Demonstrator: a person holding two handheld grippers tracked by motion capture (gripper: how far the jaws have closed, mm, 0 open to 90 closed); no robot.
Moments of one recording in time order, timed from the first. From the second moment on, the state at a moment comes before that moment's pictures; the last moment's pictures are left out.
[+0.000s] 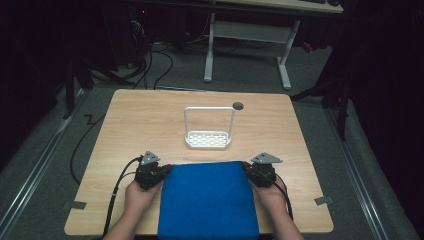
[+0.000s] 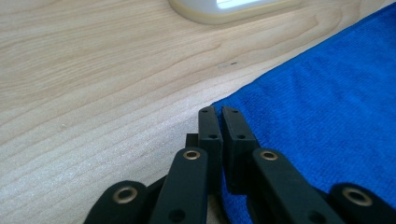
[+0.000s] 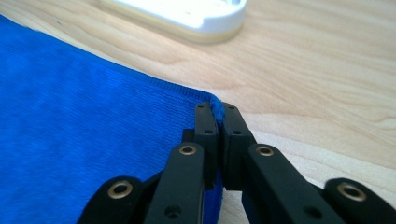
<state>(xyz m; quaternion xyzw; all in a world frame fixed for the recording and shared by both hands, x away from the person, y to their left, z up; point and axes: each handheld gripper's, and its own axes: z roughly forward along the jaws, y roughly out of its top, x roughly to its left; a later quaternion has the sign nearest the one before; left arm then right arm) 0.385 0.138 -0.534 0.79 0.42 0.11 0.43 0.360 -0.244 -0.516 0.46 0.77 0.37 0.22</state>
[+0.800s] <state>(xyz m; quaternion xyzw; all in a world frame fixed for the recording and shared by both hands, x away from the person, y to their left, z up) 0.336 0.153 -0.466 0.72 0.38 0.19 0.55 0.322 -0.256 -0.471 0.43 0.71 0.49 0.28</state>
